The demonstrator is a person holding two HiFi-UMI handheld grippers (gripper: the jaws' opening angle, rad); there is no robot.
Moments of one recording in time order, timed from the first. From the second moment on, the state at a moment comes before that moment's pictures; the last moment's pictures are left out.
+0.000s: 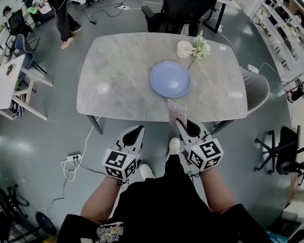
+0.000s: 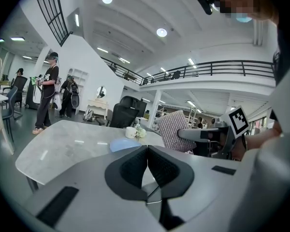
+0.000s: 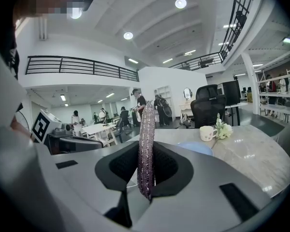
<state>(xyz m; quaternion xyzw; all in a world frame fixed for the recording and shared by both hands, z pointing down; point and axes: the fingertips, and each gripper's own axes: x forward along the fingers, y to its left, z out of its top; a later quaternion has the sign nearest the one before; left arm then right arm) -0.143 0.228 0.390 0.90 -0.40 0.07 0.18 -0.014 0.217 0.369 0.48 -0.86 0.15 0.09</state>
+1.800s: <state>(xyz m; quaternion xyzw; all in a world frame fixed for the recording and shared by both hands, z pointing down) -0.054 -0.006 0.512 0.76 -0.56 0.15 0.31 0.106 -0.041 0.455 0.33 -0.90 0.25 0.14</state>
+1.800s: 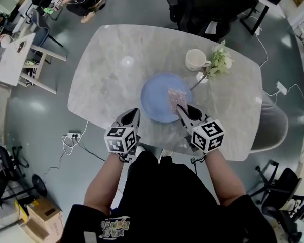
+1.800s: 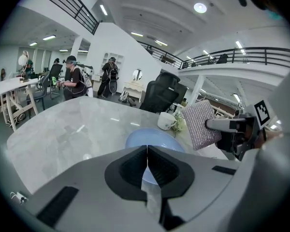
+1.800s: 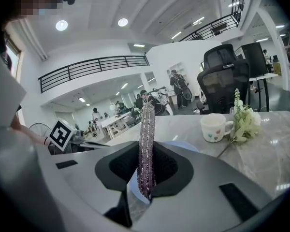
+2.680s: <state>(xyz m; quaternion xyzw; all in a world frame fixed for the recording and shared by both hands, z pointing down) -0.072 -0.081 0.613 0.73 -0.51 0.25 0.39 0.058 -0.072 0.518 0.30 -0.88 0.28 0.23</state>
